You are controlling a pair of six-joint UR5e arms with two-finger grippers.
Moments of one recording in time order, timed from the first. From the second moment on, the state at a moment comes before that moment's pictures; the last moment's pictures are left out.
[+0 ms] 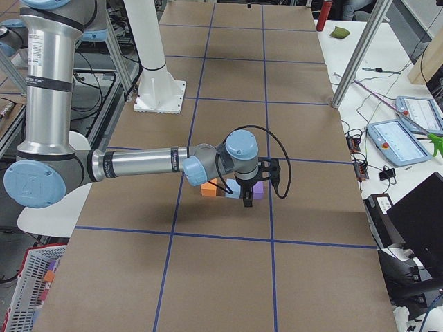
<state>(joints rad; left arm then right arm) -1.38 -1.55 -1.87 -1.63 -2.36 -0.10 1.45 -1.67 1.79 -1.32 2.40 0.35</state>
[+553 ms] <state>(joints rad) -1.54 -1.55 -1.70 -1.64 -2.38 0.18 1.49 -1.64 1.78 -1.42 2.39 0.23</state>
